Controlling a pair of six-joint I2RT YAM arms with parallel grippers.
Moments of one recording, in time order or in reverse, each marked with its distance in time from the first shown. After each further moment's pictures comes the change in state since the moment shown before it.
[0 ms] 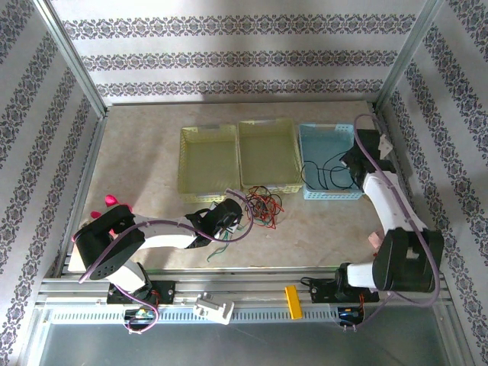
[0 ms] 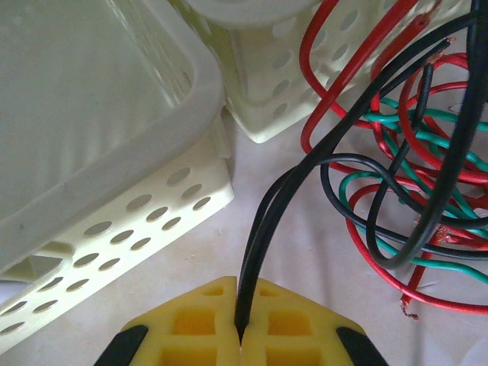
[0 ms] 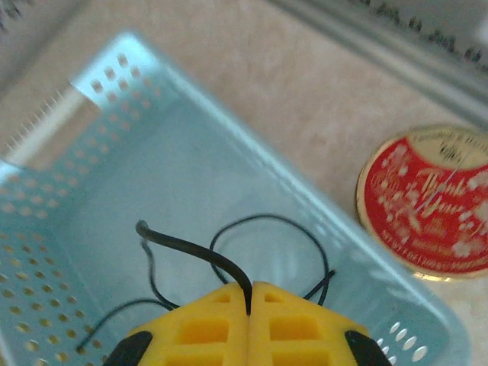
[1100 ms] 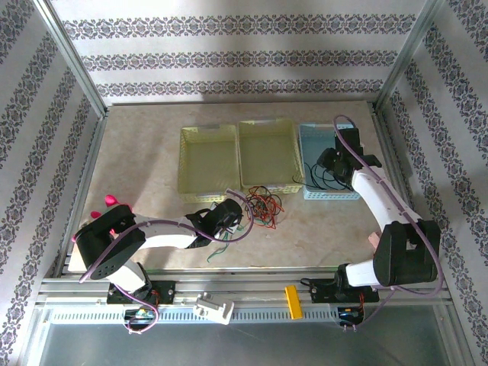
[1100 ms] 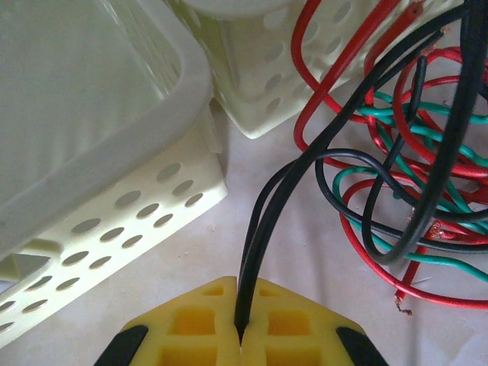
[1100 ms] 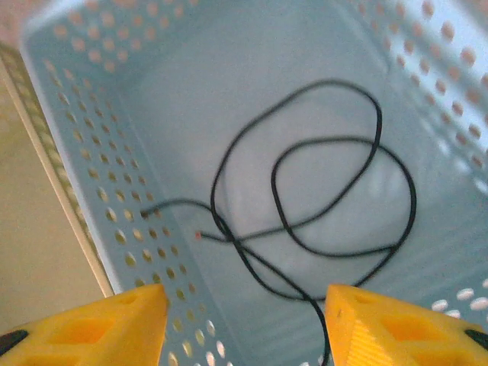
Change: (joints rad) left arm 0.000 0.005 0.000 -0.001 0.016 0.000; right arm 0.127 0.030 0.032 -0.093 -0.173 -0.075
